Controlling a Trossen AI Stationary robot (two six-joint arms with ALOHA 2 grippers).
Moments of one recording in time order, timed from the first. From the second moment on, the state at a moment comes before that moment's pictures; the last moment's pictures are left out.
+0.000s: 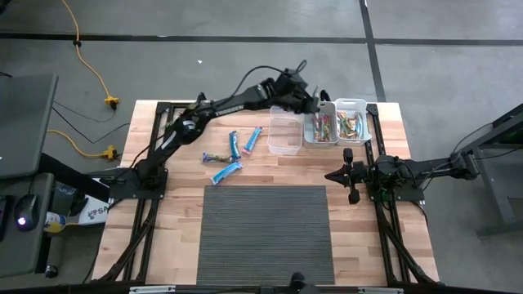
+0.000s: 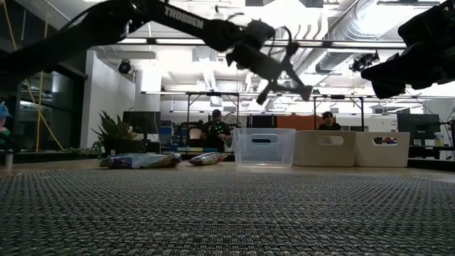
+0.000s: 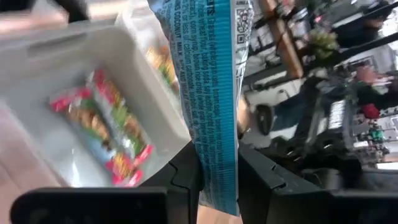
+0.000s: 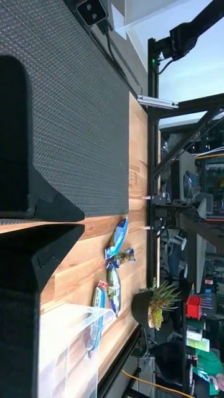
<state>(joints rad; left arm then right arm) 0.43 2.40 2.33 -0.40 0.33 -0.83 0.10 0.15 0.01 0.03 0.06 0.03</state>
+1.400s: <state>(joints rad) 0.41 2.50 2.33 -0.50 0.25 -0.88 0.10 0.15 0.01 0.03 0.06 0.03</state>
